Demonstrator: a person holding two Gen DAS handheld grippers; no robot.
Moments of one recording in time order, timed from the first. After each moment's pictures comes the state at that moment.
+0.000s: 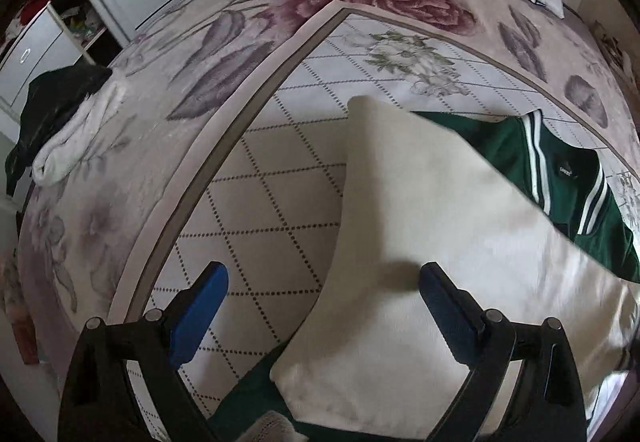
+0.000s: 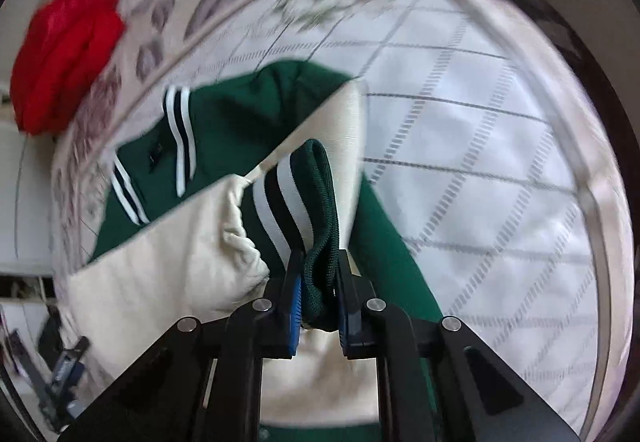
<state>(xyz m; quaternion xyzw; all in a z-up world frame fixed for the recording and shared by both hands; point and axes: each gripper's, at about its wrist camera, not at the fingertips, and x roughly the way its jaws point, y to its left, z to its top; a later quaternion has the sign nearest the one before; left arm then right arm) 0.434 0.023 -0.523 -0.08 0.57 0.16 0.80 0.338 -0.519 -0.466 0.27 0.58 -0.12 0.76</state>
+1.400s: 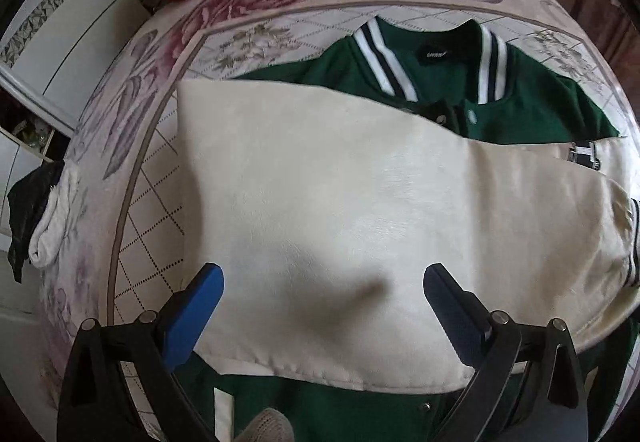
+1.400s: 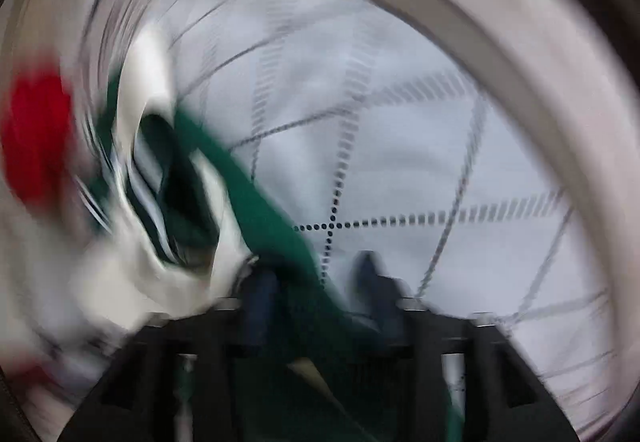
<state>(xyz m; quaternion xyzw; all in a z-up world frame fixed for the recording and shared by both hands) 0.403 -0.136 -0.530 0.08 0.57 0.05 0.81 0.220 -0.594 -0.529 0.35 0.64 -0.14 0.68</state>
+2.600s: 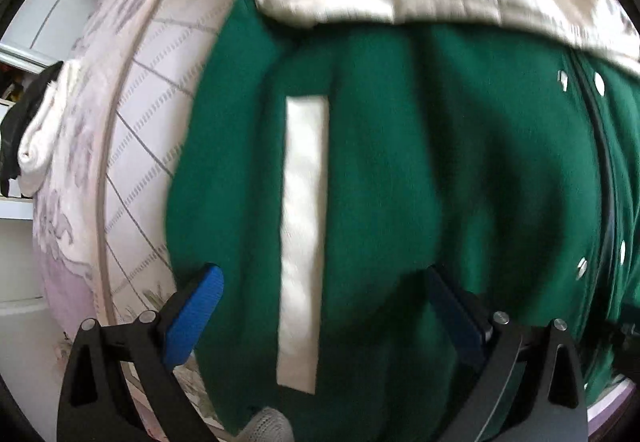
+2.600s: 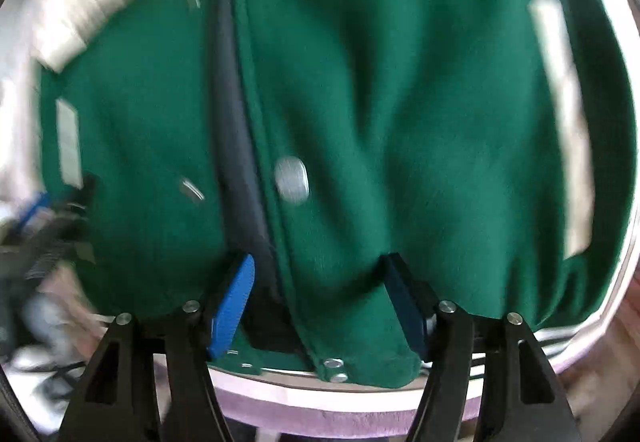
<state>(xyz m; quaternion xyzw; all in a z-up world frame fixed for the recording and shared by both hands) 0.218 -0.031 -0.612 0.10 0.68 0.03 0.72 0.062 -0.245 -0.482 0.10 0.80 -0.05 0.59</state>
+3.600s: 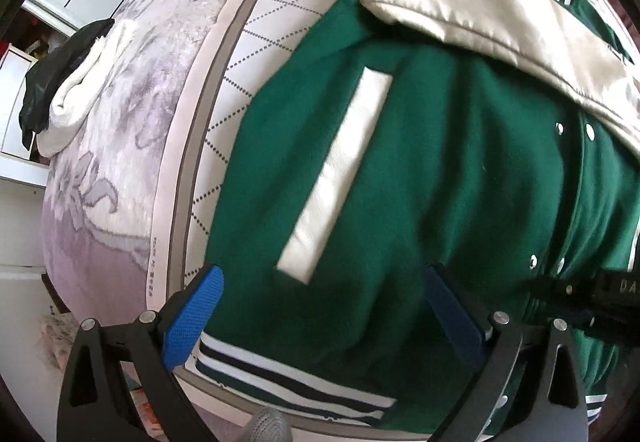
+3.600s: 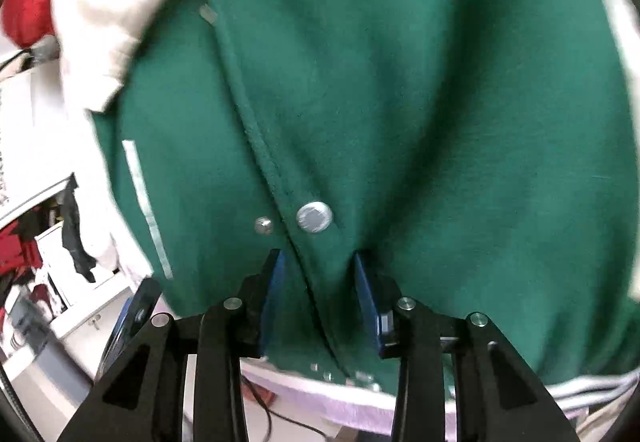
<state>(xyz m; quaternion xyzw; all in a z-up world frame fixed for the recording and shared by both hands) 0.197 0.103 -0.571 0.04 0.66 0.07 0.75 0.056 -0.219 -0.484 0.38 0.74 0.00 0.55</state>
